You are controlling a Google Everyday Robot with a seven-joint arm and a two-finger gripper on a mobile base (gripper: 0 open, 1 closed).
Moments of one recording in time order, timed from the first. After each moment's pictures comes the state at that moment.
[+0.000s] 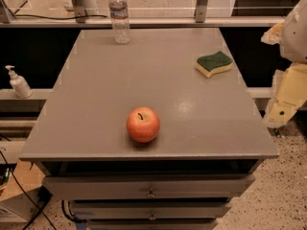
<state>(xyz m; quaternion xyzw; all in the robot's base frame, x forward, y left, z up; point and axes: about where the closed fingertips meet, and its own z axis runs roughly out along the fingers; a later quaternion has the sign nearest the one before) 0.438 -0.217 0.976 -0.60 0.78 -0.03 0.16</state>
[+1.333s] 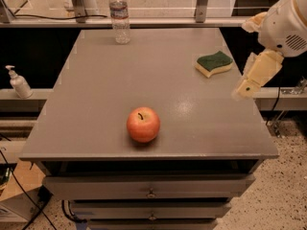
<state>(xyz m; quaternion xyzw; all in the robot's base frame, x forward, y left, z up) 0.514 -0.194 0.968 -0.58 0.76 0.03 0.29</state>
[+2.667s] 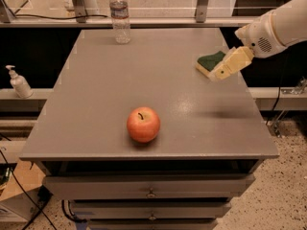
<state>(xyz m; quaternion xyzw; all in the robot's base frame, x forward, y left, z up) 0.612 -0.201 0.920 -0.47 0.80 0.11 0.36</state>
